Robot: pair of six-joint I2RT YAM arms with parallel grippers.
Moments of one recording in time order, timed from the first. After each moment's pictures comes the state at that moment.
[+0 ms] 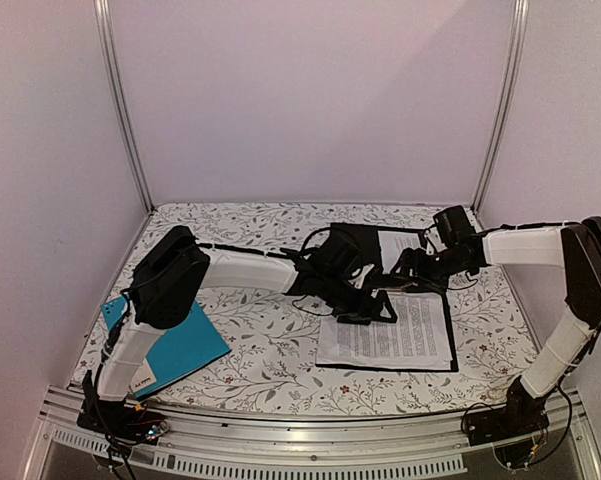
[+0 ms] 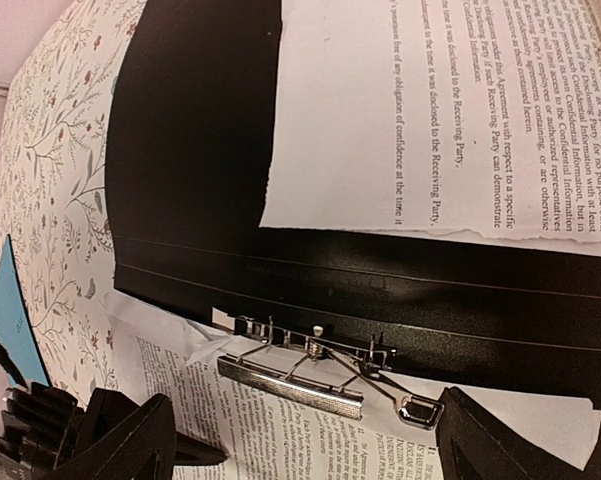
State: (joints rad) left arm -0.98 2.40 1.78 -0.18 0.57 -0.64; right arm 0.34 1.67 0.96 -0.26 -0.28 0.54
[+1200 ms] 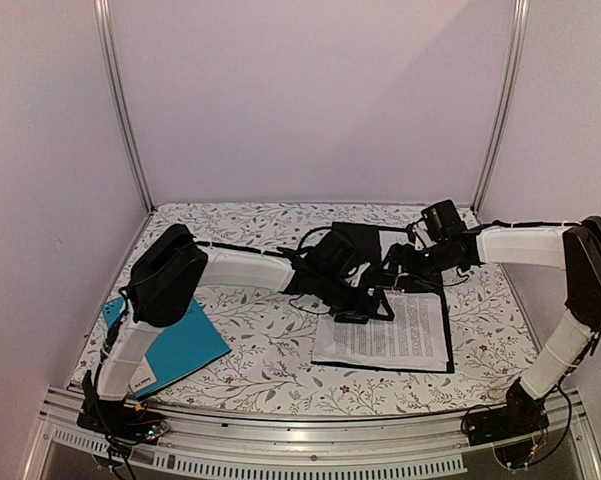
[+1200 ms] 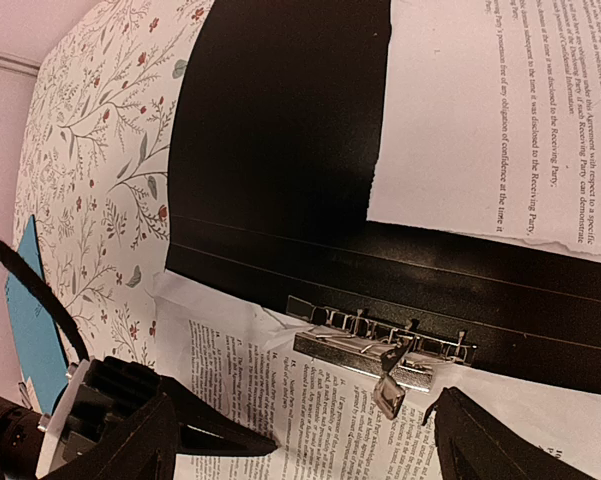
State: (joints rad) left arm -0.96 2.38 1.75 -0.17 0.57 -0.65; right arm 0.44 1.66 1.01 -0.27 -0.27 0.57
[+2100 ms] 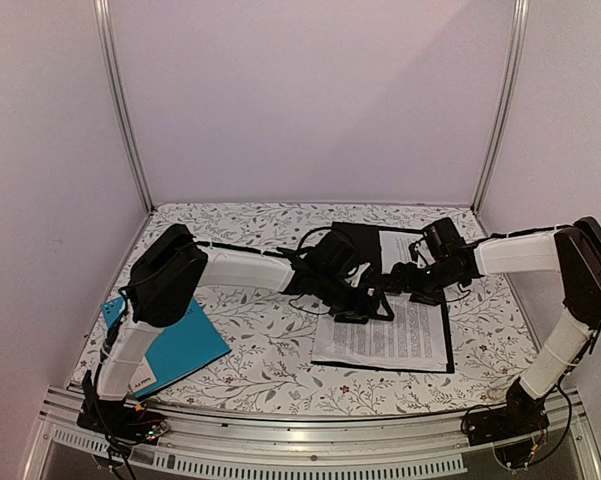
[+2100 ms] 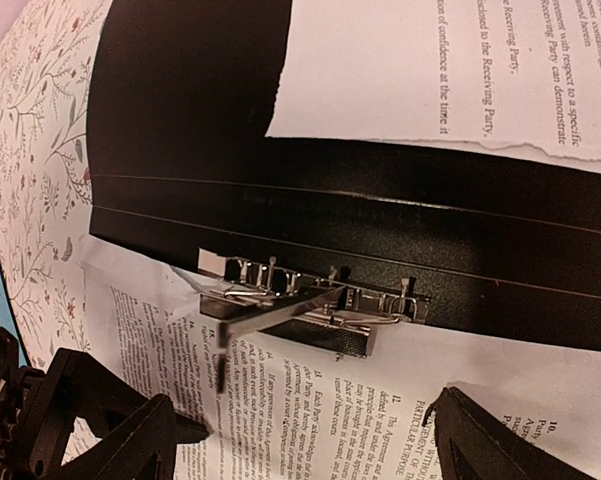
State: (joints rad) left arm -0.96 2.38 1.74 -0.16 0.57 -0.65; right arm 0.43 1.67 0.90 -0.24 -0.25 0.57
